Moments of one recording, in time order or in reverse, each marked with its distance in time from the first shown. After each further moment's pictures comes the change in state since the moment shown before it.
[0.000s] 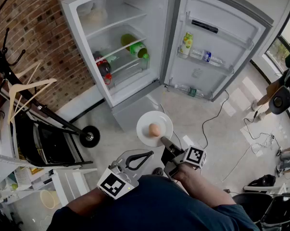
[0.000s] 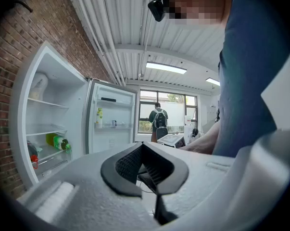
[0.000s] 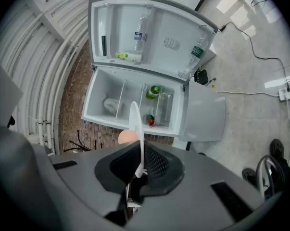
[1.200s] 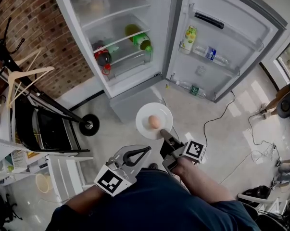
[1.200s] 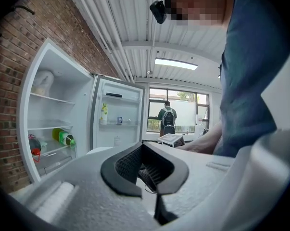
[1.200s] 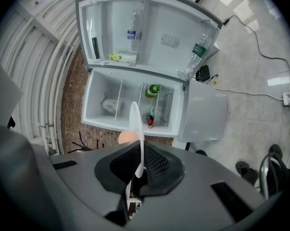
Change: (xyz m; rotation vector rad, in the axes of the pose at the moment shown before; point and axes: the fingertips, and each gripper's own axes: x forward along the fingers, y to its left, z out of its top) left arm 0.055 -0.004 -0.012 -0.041 0.032 0.124; right arm 0.001 -0.022 0.050 0.046 0.077 0.046
